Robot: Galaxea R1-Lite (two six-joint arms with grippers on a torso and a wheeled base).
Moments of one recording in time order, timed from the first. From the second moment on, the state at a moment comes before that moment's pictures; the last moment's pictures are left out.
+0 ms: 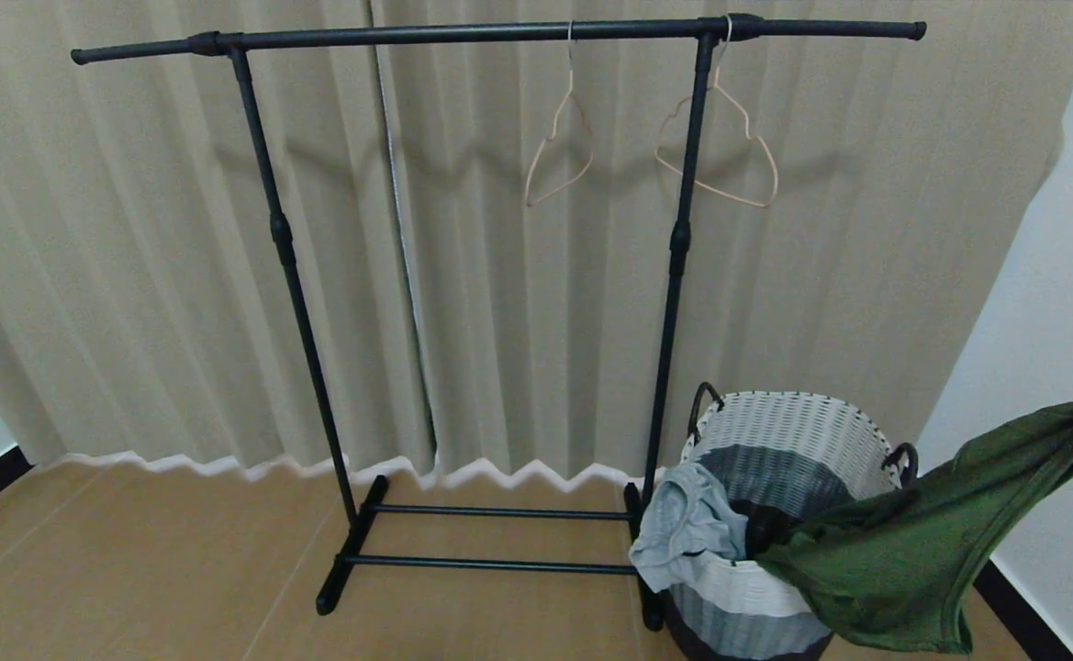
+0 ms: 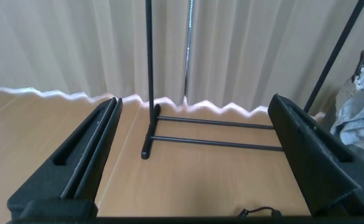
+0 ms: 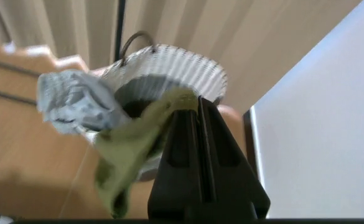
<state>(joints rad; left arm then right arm) 0.00 0.00 -0.04 0.08 0.06 -0.02 -0.10 0.99 -0.61 -0.06 0.05 -0.30</state>
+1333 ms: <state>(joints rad) 0.00 0.00 -0.04 0.03 -0.01 0.00 0.18 1.00 -0.68 -0.06 0.06 -0.30</state>
